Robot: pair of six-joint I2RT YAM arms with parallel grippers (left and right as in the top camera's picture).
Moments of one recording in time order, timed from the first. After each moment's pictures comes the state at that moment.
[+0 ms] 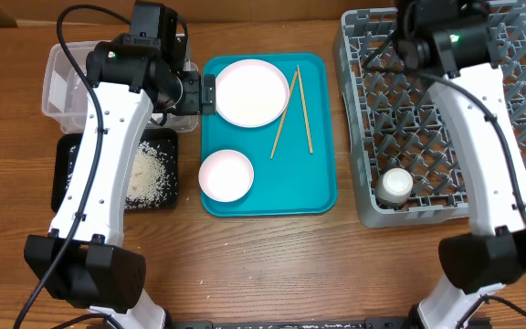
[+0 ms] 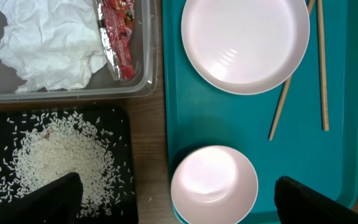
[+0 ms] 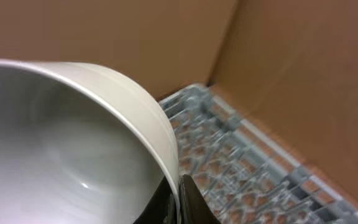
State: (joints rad) left arm -0.15 1.80 1.87 -1.25 0.02 -0.17; right arm 0.22 1.89 2.10 -0.92 0.93 0.40
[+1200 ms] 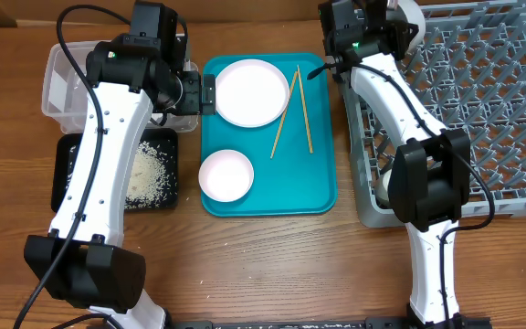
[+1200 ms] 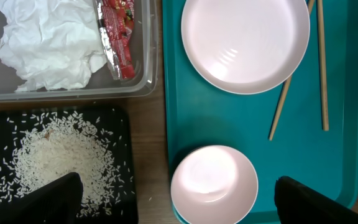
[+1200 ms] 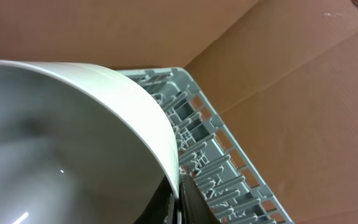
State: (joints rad) left arm -0.15 1.80 1.87 -1.25 0.02 -0.17; right arm 0.30 2.34 2.08 -0.66 1.26 0.12
